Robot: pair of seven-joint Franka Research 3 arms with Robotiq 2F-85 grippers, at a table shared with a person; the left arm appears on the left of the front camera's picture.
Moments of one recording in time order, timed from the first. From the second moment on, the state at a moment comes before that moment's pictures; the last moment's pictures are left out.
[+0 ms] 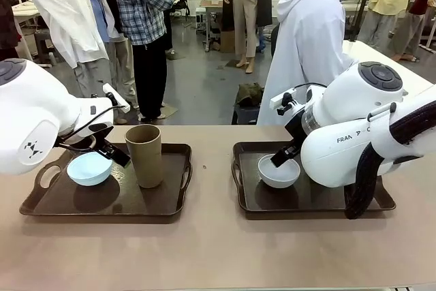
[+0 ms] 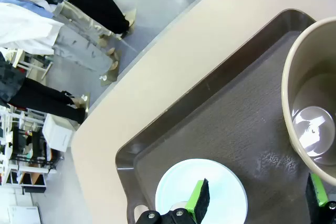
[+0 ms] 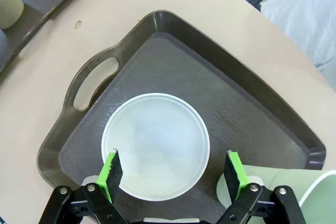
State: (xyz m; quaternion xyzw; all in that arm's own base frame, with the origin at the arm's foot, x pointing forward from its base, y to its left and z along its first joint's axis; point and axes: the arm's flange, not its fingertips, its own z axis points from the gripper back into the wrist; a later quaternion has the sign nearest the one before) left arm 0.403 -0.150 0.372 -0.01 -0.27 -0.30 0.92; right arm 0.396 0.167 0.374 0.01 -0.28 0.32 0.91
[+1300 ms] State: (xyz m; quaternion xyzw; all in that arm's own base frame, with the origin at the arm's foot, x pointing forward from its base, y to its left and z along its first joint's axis) left arm 0.316 -0.172 0.492 0.09 -0.25 -0.29 0.92; right arm 0.278 0.215 0.451 -0.04 -0.14 0.16 0.98
